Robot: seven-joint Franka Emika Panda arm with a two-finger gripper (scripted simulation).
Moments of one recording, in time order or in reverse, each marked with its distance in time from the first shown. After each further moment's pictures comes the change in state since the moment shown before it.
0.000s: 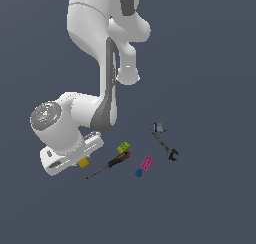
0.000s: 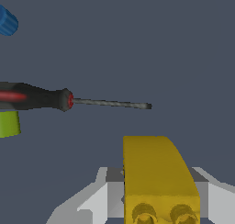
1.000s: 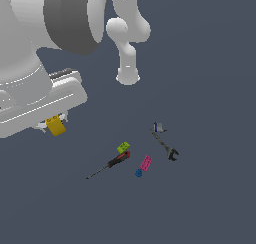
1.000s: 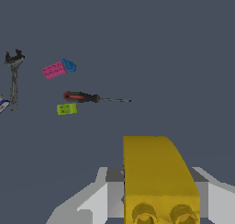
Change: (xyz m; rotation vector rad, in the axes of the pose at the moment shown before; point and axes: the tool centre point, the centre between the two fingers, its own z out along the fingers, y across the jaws) arm -0.017 0.000 -0.229 -0.002 0.002 0.000
